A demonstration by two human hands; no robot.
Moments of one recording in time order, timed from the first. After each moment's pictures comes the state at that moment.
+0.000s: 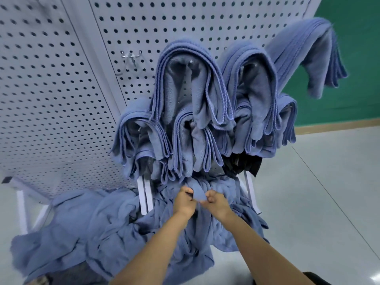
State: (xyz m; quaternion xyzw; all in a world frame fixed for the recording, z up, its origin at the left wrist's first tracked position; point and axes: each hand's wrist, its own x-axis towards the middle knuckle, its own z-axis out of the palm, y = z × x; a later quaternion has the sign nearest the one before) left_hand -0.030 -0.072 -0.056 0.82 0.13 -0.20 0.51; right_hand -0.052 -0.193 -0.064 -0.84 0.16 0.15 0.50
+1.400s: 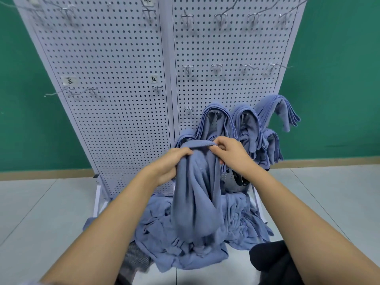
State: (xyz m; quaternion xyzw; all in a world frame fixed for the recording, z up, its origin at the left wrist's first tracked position) left_hand -0.154 0.064 0.251 0.71 -0.03 -0.20 0.68; right_hand -0.157 -0.127 0.254 -0.89 -0.10 -0.08 0.43
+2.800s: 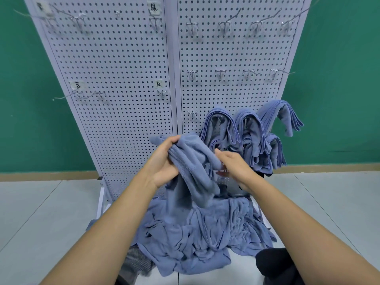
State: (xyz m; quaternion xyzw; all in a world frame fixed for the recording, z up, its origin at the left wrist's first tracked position) left_hand -0.163 0.082 0.268 0.41 -0.01 -0.22 0.88; right_hand -0.160 -0.121 0.235 -0.77 0.02 0.05 0.63
